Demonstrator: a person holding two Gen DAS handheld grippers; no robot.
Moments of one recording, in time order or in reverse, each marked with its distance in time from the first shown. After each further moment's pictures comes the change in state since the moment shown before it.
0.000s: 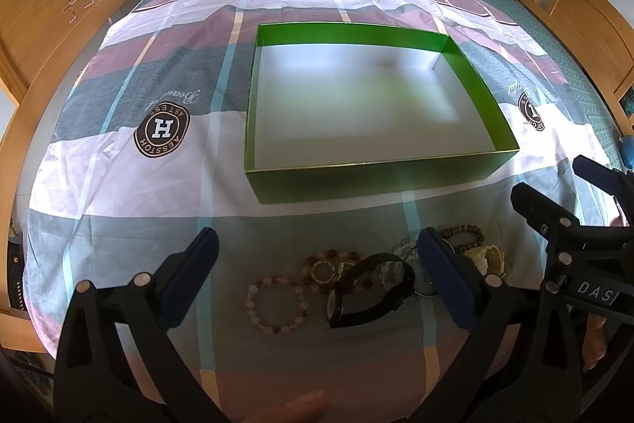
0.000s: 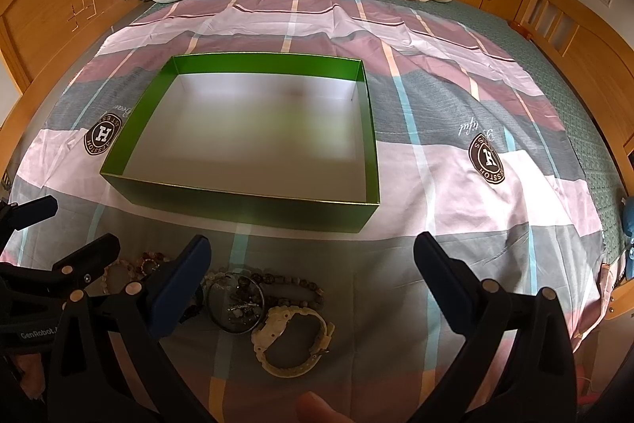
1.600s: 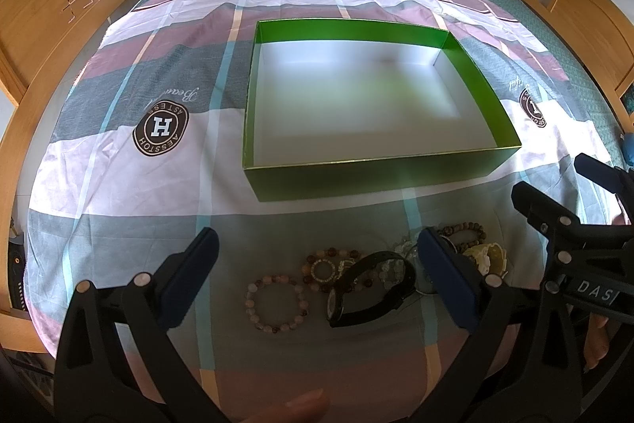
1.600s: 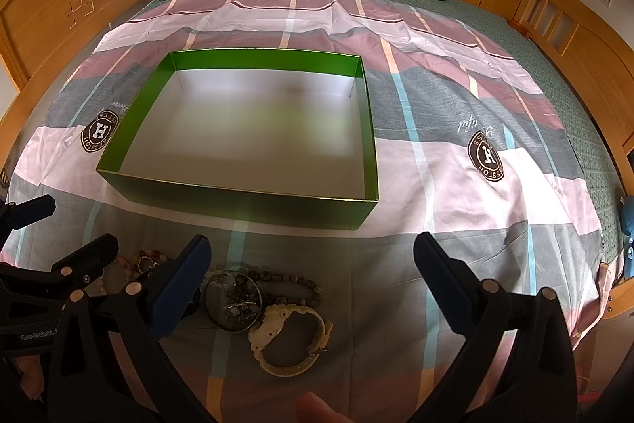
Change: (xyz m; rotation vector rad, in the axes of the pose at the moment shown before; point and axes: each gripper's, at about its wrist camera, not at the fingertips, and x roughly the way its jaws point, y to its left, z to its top) left arm 0.001 -0.001 -0.001 0.002 0.003 0.002; right arm 0.002 -0.002 -0.002 -0.001 0.006 -0.005
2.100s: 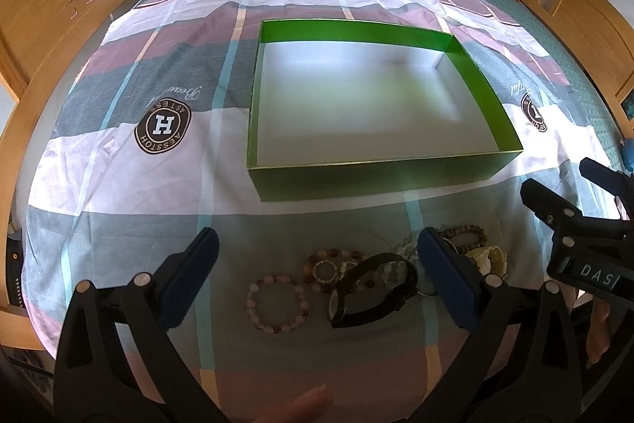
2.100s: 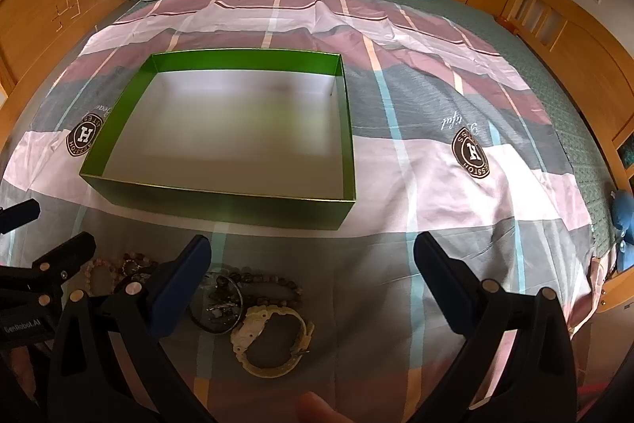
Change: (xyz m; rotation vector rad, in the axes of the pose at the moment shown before) left arm 0.003 0.006 -0.003 -0.018 -0.003 -0.006; right arm 0.004 -0.010 0.000 0.004 0.015 -0.066
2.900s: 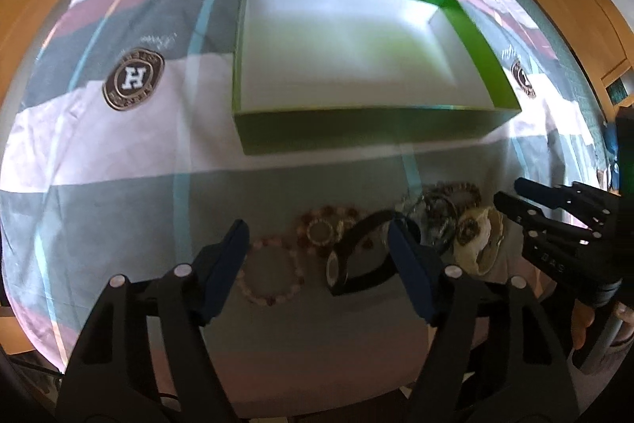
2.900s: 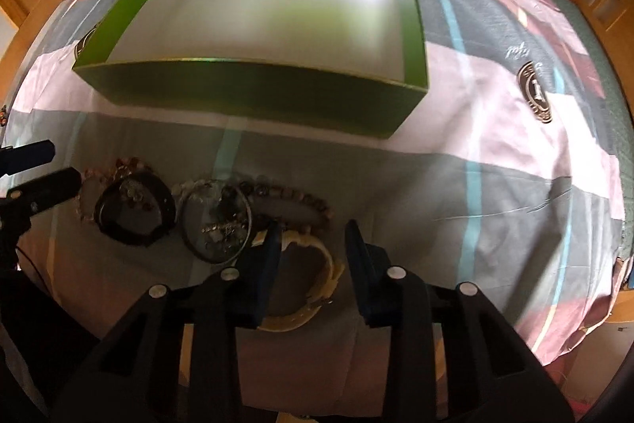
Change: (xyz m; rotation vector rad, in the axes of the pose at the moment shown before) left arm 0.023 0.013 -0.008 0.014 0.193 -0.112; right arm 0.053 0.018 -0.031 -0.106 0.305 0.147
